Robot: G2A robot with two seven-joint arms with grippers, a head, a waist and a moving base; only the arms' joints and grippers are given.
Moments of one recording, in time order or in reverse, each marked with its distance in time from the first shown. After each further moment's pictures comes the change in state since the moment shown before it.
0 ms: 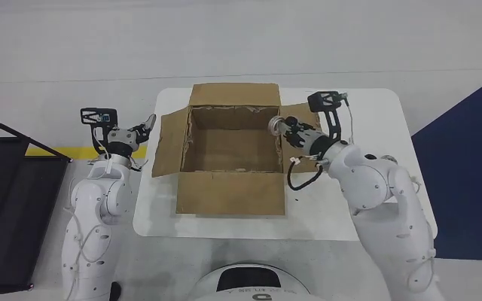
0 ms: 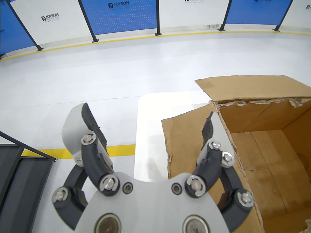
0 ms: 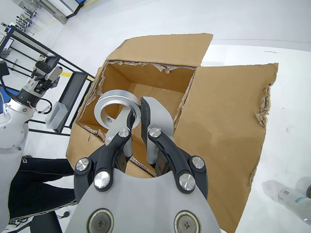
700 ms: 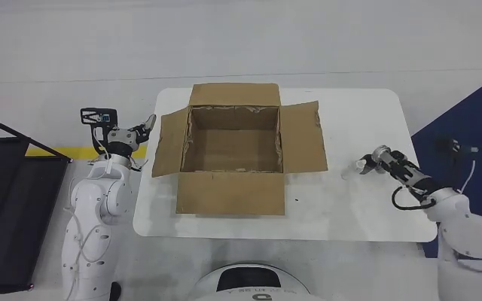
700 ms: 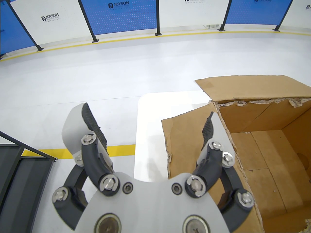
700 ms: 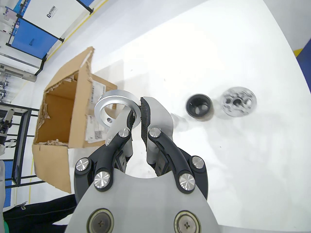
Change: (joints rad) left arm 0.000 0.000 0.000 0.000 0.000 0.000 0.000; right arm -0.527 0.027 0.756 0.051 0.250 -0.213 -0.032
